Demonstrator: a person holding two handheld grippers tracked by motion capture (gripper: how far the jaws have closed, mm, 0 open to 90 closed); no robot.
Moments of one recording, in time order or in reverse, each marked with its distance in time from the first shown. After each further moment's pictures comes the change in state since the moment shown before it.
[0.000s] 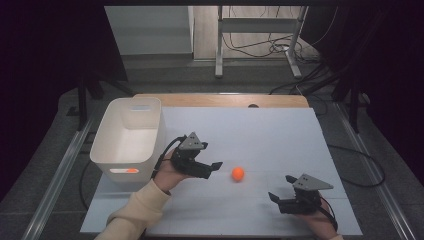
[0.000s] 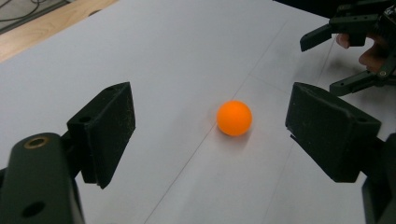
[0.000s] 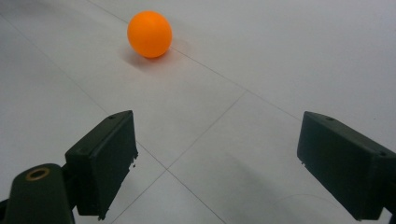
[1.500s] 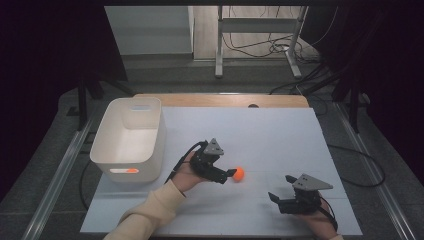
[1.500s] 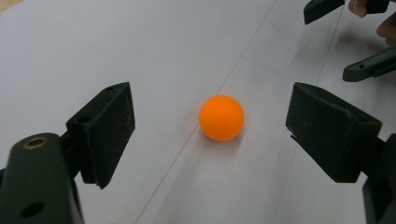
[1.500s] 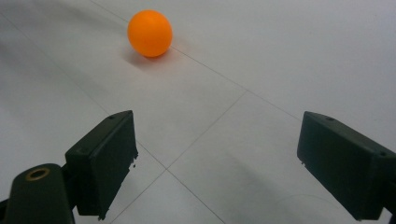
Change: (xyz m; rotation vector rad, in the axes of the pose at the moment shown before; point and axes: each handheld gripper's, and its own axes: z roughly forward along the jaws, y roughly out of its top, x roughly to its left) left arm -0.016 0.004 0.054 0.091 -0.035 0.042; right arm 0.000 0.000 0.000 0.001 0.001 -0.005
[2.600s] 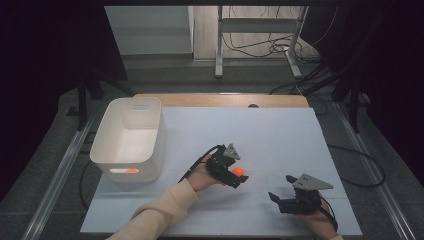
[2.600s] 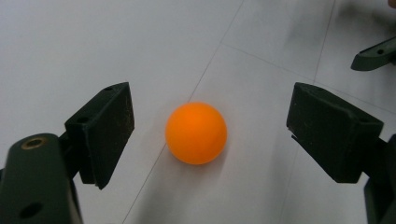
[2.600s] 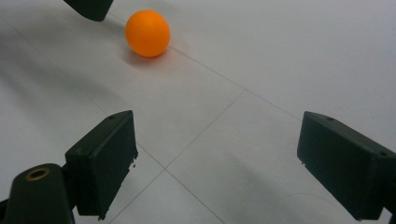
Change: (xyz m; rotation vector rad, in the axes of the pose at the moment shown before) left arm -0.009 0.009 0.048 0.107 -0.070 0.044; right arm -0.001 0.000 0.000 0.003 -0.007 0.008
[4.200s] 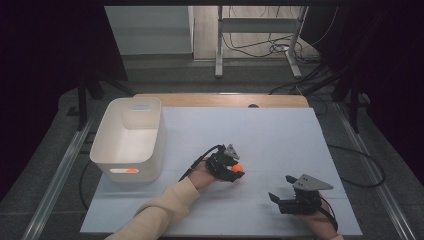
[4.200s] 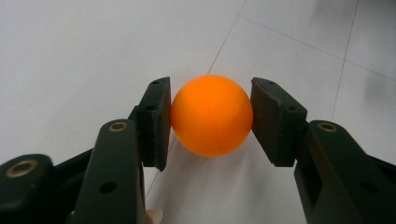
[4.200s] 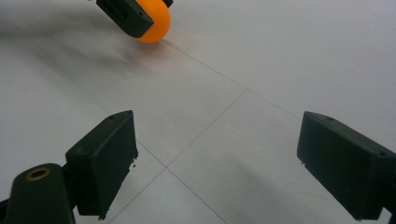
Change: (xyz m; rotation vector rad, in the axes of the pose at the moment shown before) left arm 0.014 -0.007 0.012 0.060 -0.014 0.004; right arm 0.001 0.000 -0.001 0.001 0.002 -0.009
